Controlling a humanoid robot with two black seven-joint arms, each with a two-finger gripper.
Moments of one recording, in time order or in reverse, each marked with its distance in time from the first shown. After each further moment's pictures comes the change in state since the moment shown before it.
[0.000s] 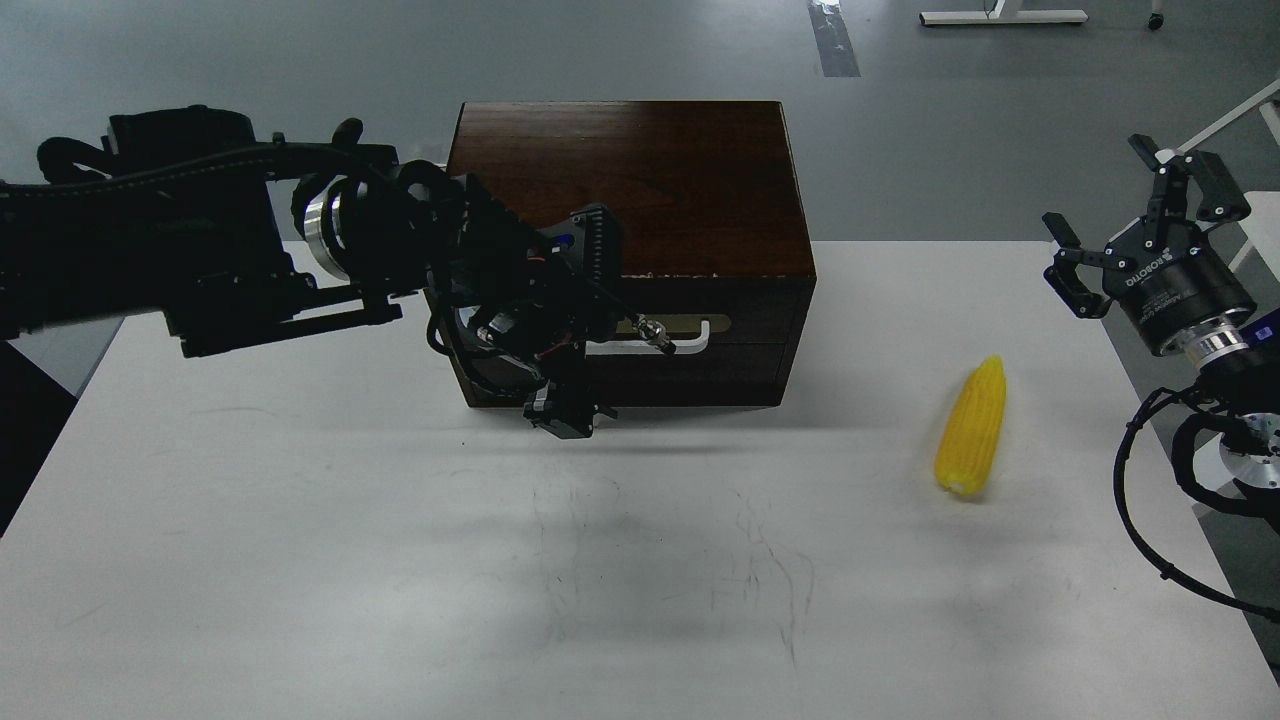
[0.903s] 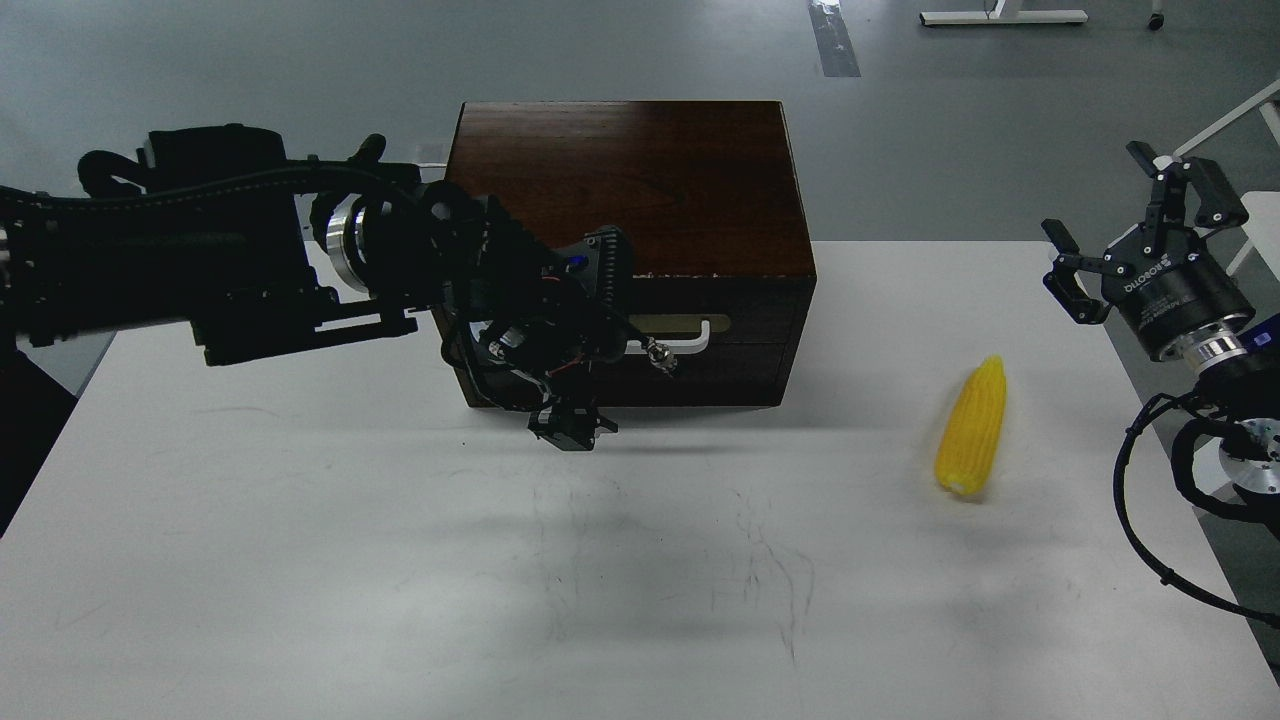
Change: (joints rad) left arm 0.008 -0.047 0.026 0.026 0.018 -0.001 0.000; right arm -0.011 0.000 0.001 0.002 0.000 0.000 0.000
